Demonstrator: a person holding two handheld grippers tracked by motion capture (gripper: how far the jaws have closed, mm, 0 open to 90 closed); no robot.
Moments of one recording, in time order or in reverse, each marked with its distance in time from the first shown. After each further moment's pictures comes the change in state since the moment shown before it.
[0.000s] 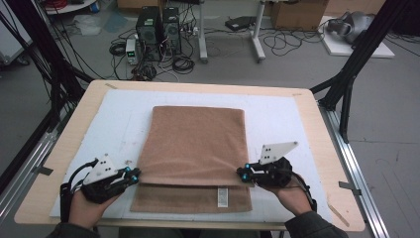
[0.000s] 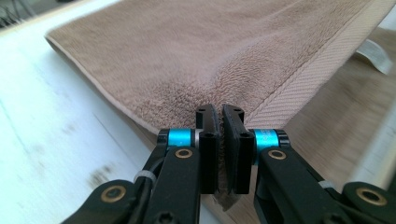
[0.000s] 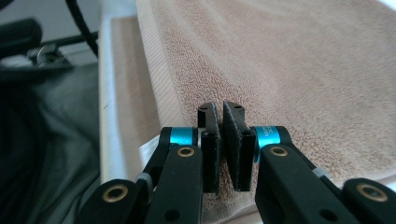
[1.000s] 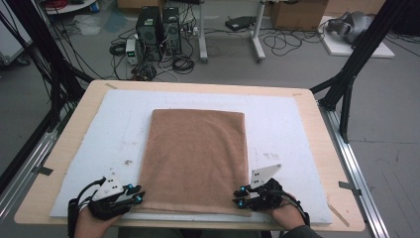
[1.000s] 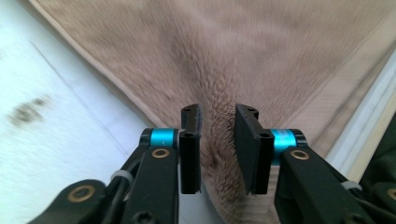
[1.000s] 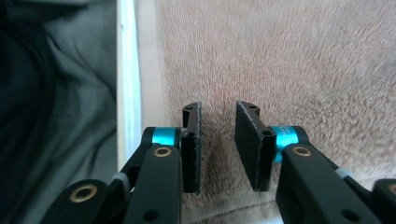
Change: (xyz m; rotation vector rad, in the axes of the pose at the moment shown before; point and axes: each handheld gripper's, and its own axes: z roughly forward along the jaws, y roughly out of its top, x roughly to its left) left arm -0.010 -0.049 0.027 0.076 -0.049 -0.037; right arm 0.013 -0.057 0.043 0.108 0.099 0.009
